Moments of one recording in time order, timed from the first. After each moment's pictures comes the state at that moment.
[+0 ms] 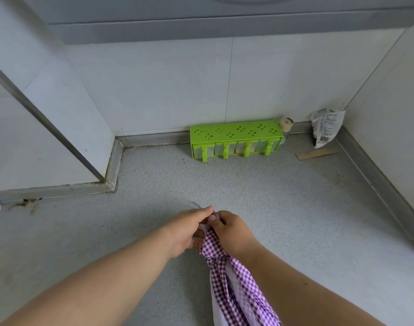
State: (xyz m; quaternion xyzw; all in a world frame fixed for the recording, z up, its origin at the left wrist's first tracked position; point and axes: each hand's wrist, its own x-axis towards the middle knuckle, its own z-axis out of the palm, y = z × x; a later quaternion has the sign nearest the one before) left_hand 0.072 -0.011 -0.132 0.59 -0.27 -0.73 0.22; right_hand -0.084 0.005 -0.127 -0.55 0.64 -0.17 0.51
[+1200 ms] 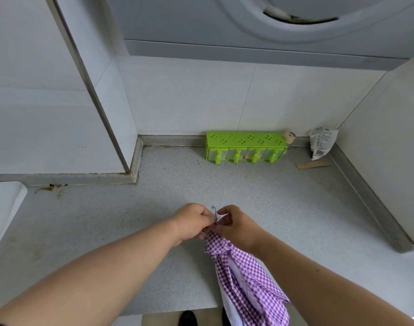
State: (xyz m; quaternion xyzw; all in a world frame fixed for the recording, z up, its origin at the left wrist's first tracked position) left_hand 0.131 0.030 -0.092 0.62 -0.51 -0.58 0.17; right_hand -0.053 0.044 -0.074 -0.60 0.62 -0.10 0.50
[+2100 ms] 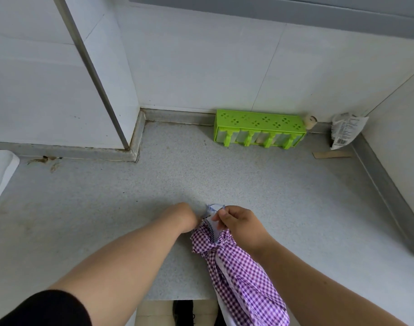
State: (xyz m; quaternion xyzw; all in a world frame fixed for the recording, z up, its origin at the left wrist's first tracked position) left_hand 0.140 0.012 -0.169 0.76 -0.49 -0.40 -0.10; right_hand -0.043 0.049 -0.106 -0.53 0.61 -0.19 0.56
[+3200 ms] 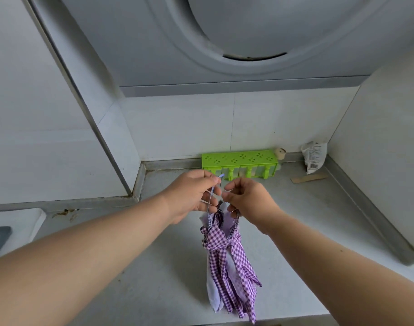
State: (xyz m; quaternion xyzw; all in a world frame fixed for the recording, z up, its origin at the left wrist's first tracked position) left_hand 0.084 0.023 0.061 0.52 -0.47 -0.61 0.37; right_hand -0.100 0.014 0.018 -0.55 0.56 -0.35 0.51
